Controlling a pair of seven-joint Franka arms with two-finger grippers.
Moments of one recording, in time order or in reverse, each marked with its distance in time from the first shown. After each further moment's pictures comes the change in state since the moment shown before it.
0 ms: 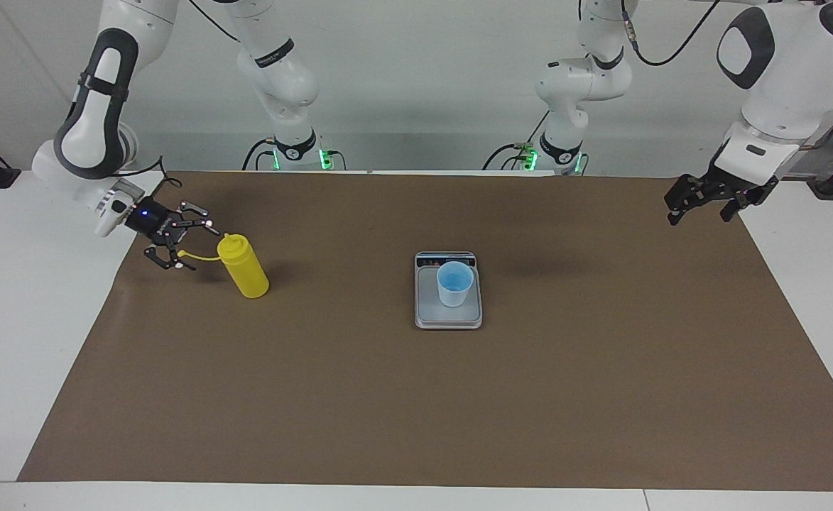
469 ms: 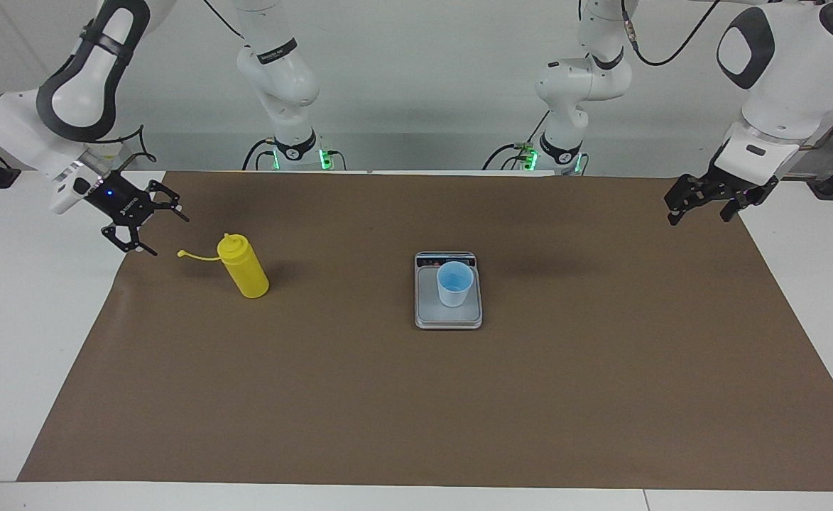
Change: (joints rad) left arm 0.000 0.000 0.000 0.000 0.000 0.000 0.000; right arm 0.059 -0.173 0.008 0.055 -0.256 -0.002 0.474
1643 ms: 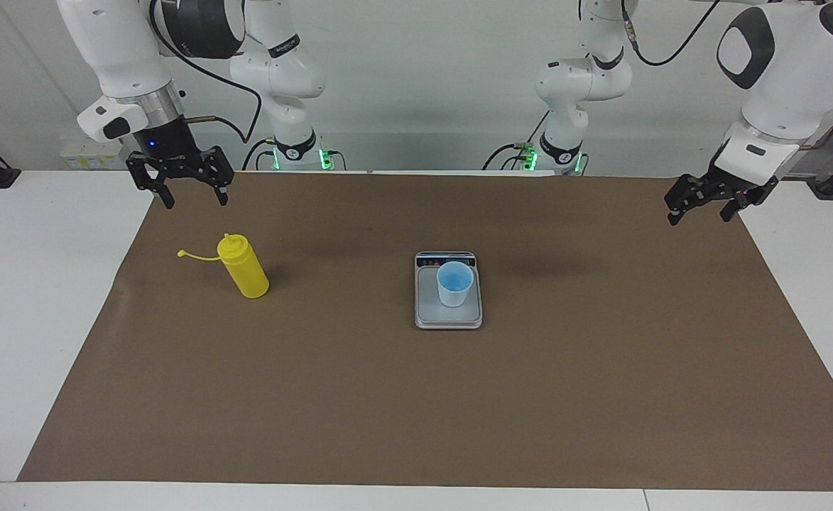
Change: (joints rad) left arm 0.000 0.000 0.000 0.000 0.000 0.000 0.000; right arm 0.449 -0.081 0.013 0.296 -0.467 -0.062 1.438
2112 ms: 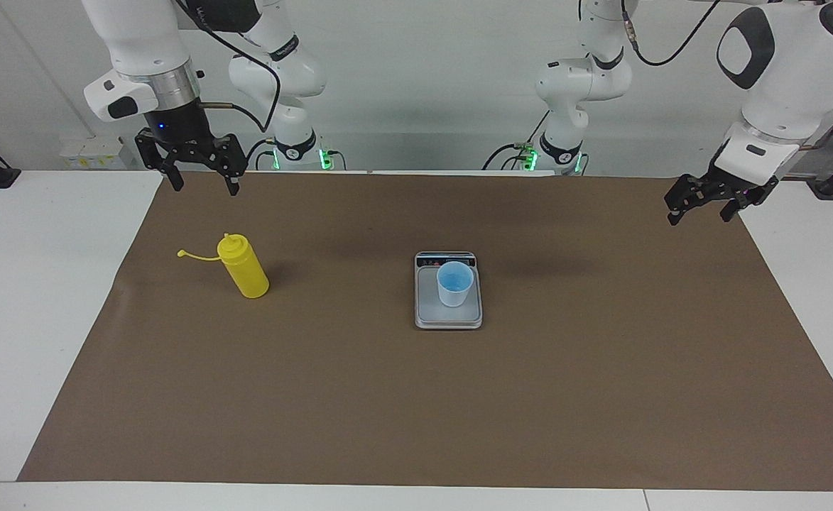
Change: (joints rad) left arm 0.000 0.000 0.000 0.000 0.000 0.000 0.000; right arm 0.096 0.098 0.000 0.252 -0.057 -0.210 0.218
